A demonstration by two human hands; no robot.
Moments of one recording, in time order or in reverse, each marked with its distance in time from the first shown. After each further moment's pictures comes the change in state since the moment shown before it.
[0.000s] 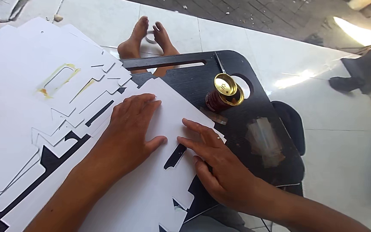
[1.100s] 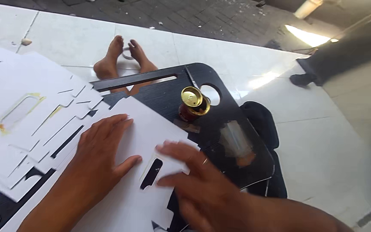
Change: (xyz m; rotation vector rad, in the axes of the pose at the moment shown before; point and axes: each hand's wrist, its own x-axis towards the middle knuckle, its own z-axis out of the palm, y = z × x) left_hand -0.001 -0.012 0.012 0.006 0.028 0.033; right_hand -0.009 -0.018 -0.017 -0.009 0.174 -0.228
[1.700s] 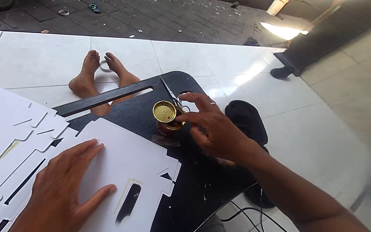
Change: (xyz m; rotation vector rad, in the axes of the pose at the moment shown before) left_hand -0.007 -0.009 -0.010 -0.083 -0.139 -0.041; right_hand 0.036 0.097 -0.082 -0.334 0.005 0.188
